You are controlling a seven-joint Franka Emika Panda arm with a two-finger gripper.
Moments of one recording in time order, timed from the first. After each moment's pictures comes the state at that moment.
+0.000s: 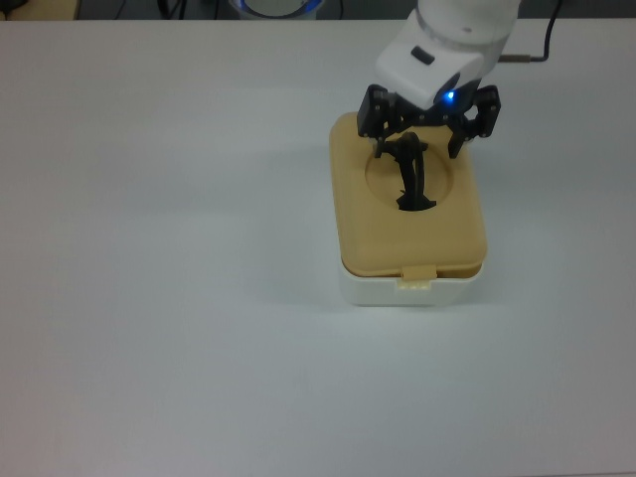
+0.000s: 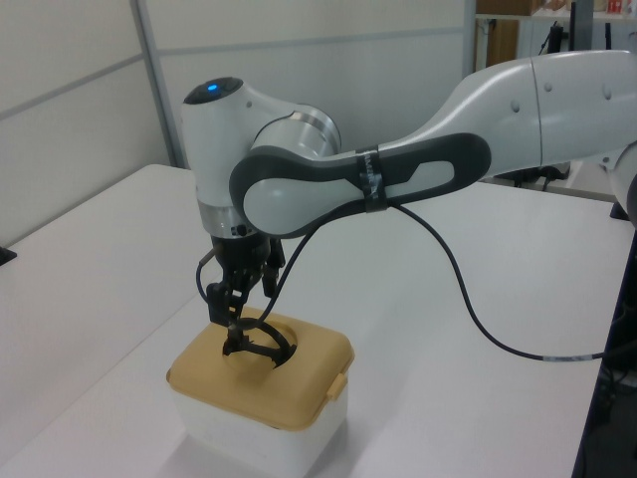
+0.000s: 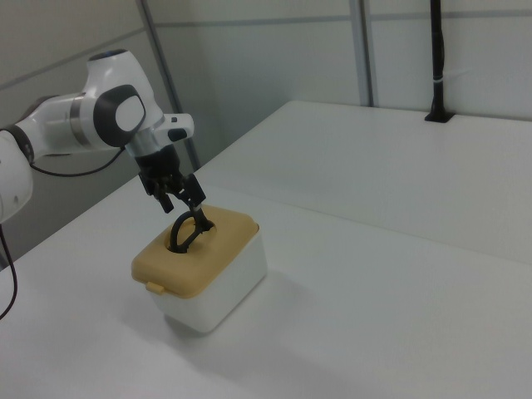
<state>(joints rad) 0.24 0.34 0.17 -1.39 -0.13 1.77 0.34</state>
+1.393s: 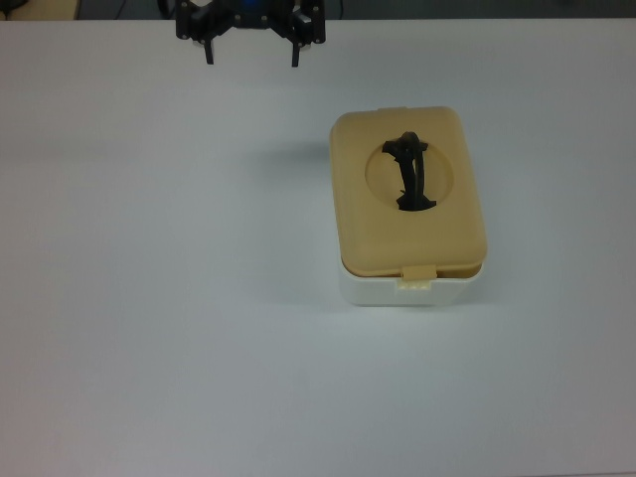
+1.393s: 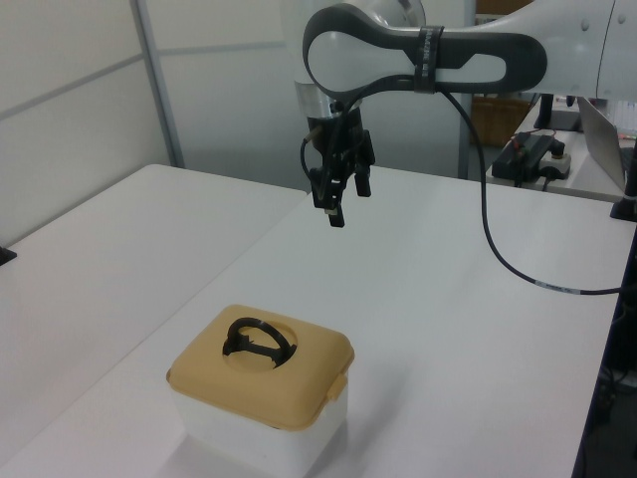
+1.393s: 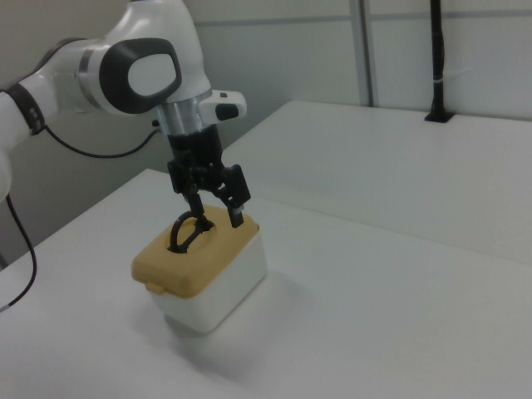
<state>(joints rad) 0.18 0.17 -0.11 -1.37 -0.05 1.46 0.00</state>
